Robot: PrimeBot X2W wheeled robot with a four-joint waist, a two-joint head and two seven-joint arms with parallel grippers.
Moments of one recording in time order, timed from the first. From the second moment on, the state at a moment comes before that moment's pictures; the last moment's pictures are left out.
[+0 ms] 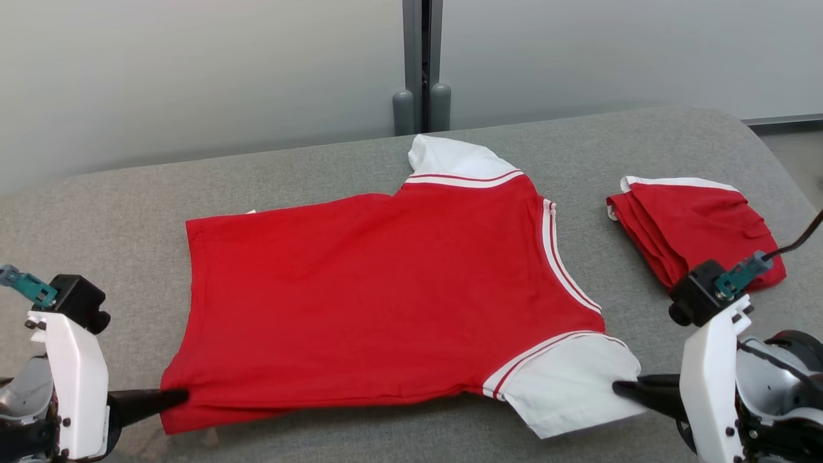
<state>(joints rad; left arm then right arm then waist) -0.61 1.06 -1.07 0.03 -1.64 -0.10 0.62 -0.21 -0.54 0.31 -0.23 0.87 0.13 1.08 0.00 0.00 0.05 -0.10</state>
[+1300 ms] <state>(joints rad) -0.87 0.89 -1.02 0.32 -1.69 -0.10 0.88 -0.66 -0.09 -0.08 0.16 0.45 0.13 1.31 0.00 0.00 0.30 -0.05</state>
